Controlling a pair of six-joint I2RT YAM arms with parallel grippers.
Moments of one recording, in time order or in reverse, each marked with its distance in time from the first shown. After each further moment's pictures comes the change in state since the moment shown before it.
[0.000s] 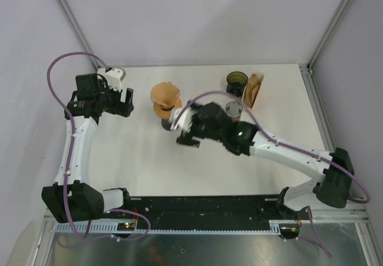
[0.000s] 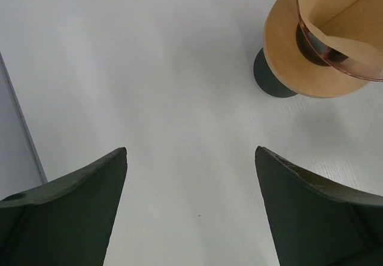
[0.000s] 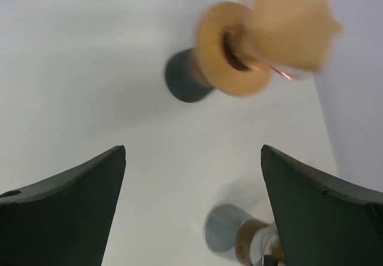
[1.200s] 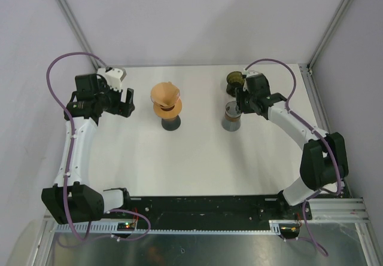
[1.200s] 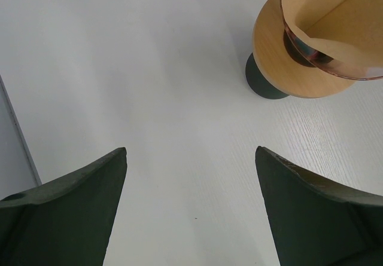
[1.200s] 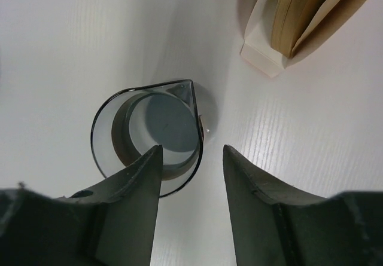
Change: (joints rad) left arm 0.000 -0.013 0.000 0.000 0.036 0.003; right arm -0.740 0.105 -0.026 -0.164 -0.045 0.791
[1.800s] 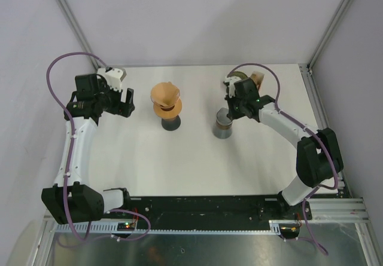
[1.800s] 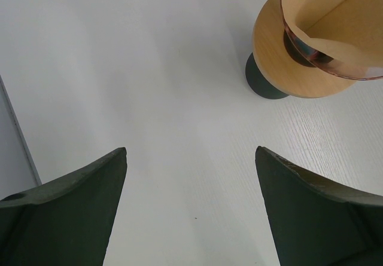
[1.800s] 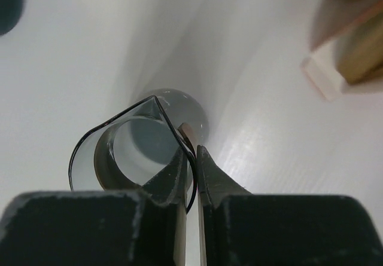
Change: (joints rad) left arm 0.000 0.000 0.000 0.000 0.000 0.000; right arm 0.081 0.060 0.000 0.022 -0.063 -0.131
